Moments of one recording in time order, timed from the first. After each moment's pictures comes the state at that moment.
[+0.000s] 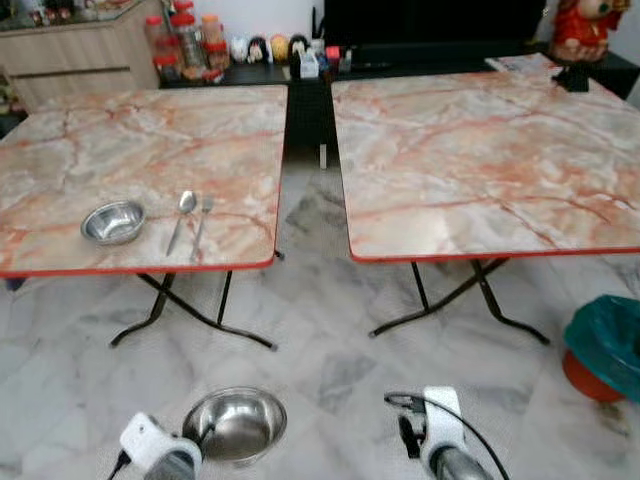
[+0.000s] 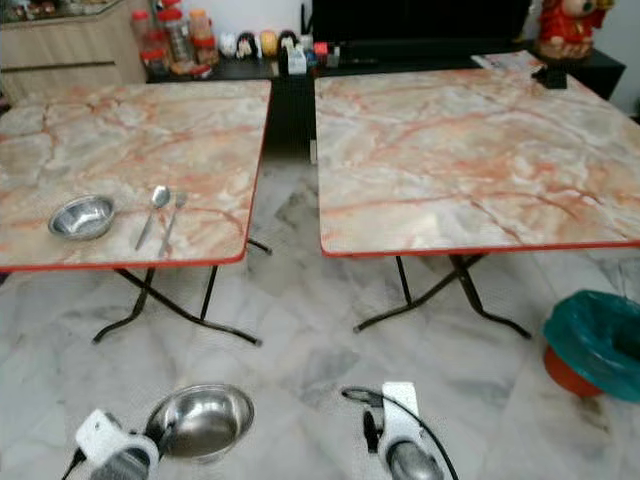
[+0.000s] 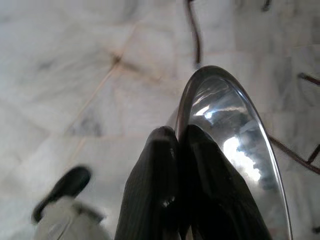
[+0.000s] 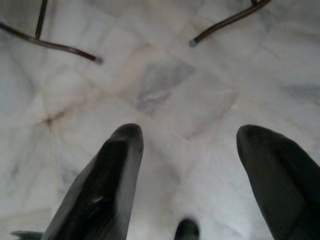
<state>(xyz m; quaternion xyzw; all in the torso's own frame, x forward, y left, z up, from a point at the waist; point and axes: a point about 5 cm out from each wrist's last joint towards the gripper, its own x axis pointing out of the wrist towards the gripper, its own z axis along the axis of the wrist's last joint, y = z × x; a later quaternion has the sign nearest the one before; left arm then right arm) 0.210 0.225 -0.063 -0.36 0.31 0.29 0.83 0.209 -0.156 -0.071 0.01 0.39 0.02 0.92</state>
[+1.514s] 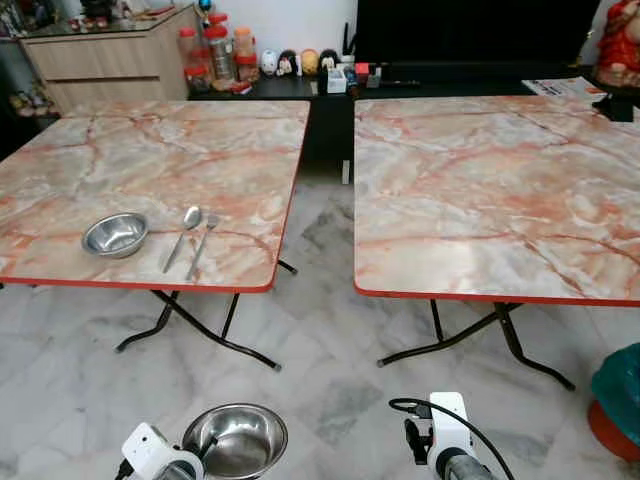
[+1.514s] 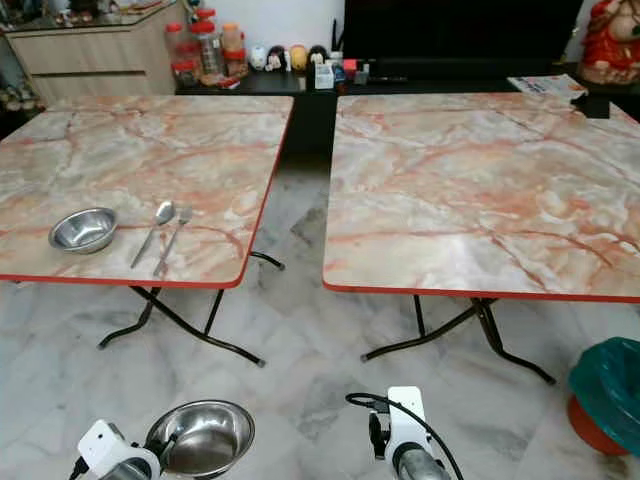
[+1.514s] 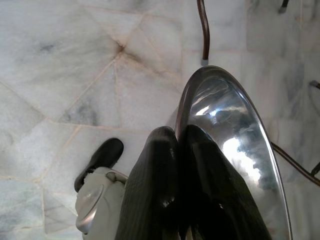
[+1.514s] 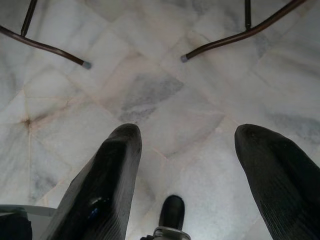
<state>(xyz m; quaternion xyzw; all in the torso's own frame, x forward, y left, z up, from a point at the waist) 0.199 0.214 -0.072 -0.35 0.35 0.29 0.82 0.204 -0.174 -0.072 -0.01 0.39 0.00 0.92</state>
